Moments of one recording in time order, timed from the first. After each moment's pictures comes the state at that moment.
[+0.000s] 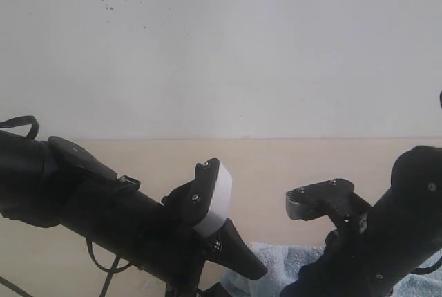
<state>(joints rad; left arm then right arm) -0.58 1.81 -0.97 -1.33 0.86 2.13 0.52 1.57 -0.79 0.27 0.57 -0.16</state>
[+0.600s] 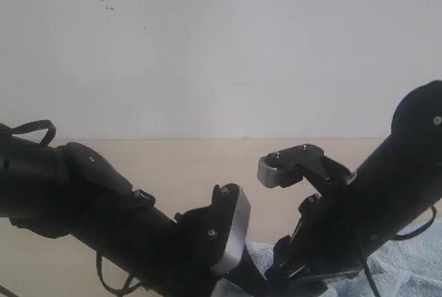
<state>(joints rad) -0.65 1.81 -0.98 -1.22 0.78 2.13 0.52 1.52 -0.93 0.47 0.77 -0.51</state>
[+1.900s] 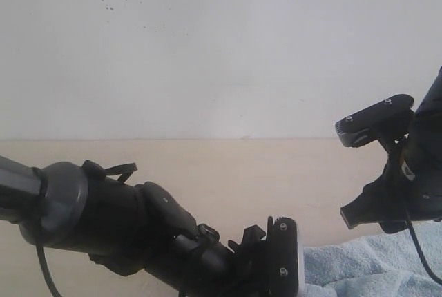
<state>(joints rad) -0.80 1.99 -1.08 -1.30 0.48 2.11 0.52 1.48 -0.96 -0.61 0.84 0.56</state>
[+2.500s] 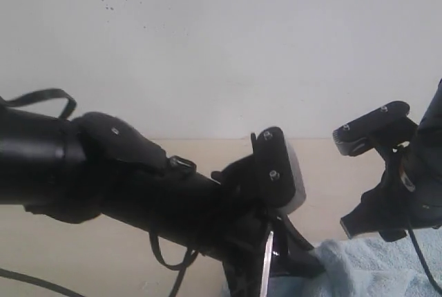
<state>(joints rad) -0.80 1.73 -1.08 -1.26 0.54 1.84 0.52 1.47 -0.91 -0.64 0.78 0.56</state>
